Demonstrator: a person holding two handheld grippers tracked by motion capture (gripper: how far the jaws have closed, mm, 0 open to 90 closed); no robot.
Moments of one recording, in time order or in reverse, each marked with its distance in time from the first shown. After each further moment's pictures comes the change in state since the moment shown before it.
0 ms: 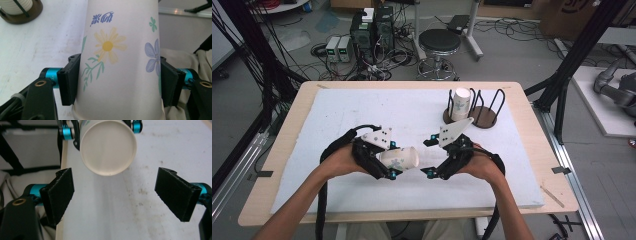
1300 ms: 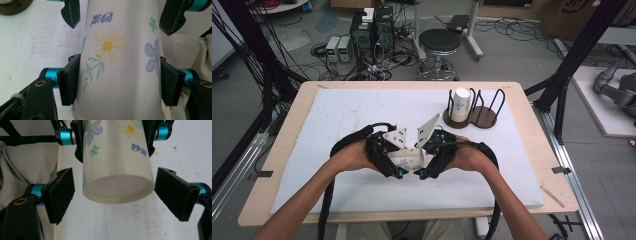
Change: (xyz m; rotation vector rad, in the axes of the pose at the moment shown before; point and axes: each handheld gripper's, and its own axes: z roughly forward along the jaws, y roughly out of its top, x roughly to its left) left arm 0.003 0.025 0.018 0.138 -0.010 0.028; right arm -0.004 0.035 0.026 0.256 0.048 -0.072
